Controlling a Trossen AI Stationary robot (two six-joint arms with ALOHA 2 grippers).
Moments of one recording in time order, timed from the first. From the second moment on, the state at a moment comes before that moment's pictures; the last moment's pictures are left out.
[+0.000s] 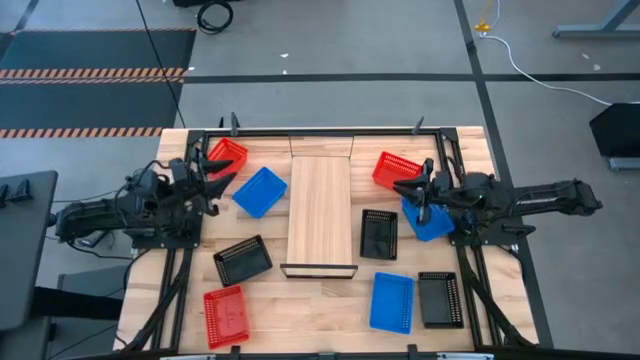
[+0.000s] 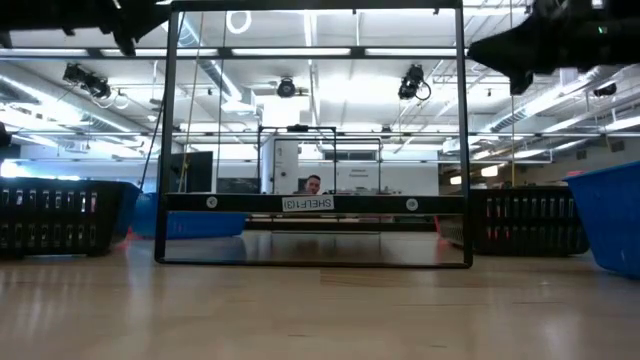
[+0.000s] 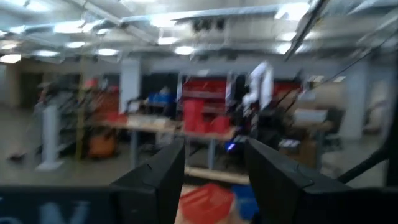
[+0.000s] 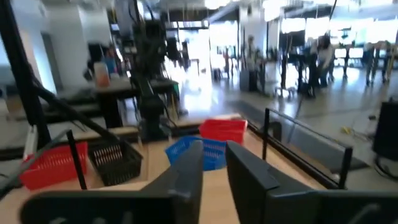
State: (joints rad) left arm 0.13 0.26 0.32 0.24 -0.23 0.01; right arm -0.01 0.40 0.23 0.25 0.21 0.03
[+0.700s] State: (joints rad) left arm 0.13 0.82 0.55 0.12 -0.26 0.04; right arm -0.13 0.84 0.82 -0.87 0.15 0.25
